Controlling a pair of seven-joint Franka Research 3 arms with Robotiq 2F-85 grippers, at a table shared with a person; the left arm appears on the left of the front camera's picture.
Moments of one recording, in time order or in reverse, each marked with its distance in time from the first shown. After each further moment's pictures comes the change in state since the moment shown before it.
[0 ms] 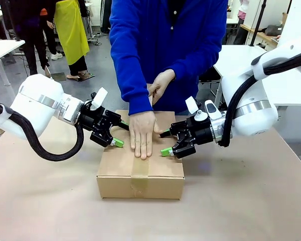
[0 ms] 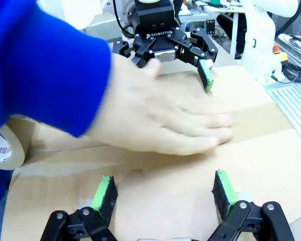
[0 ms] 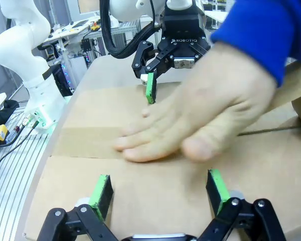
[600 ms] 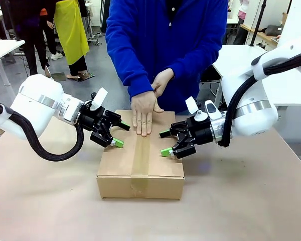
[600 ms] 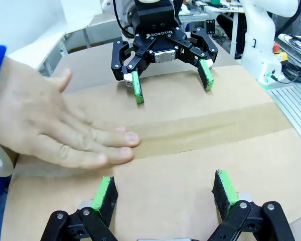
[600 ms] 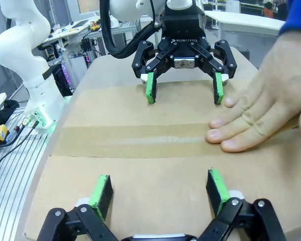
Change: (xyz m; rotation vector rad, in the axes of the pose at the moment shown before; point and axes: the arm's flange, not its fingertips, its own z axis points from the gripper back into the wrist) left arm 0.000 0.000 0.000 0.000 0.000 0.000; right arm 0.000 0.000 0.000 0.000 0.000 -0.001
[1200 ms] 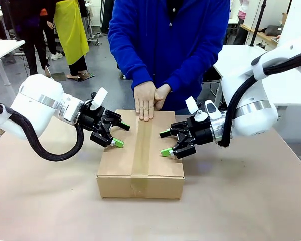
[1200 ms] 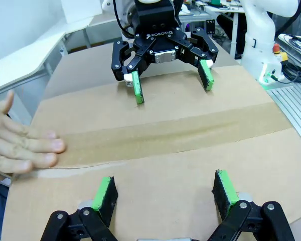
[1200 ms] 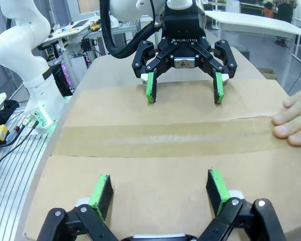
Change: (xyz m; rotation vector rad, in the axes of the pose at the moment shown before) left arm 0.000 0.000 0.000 0.000 0.000 -0.001; right arm 0.000 0.000 0.000 0.000 0.000 0.000
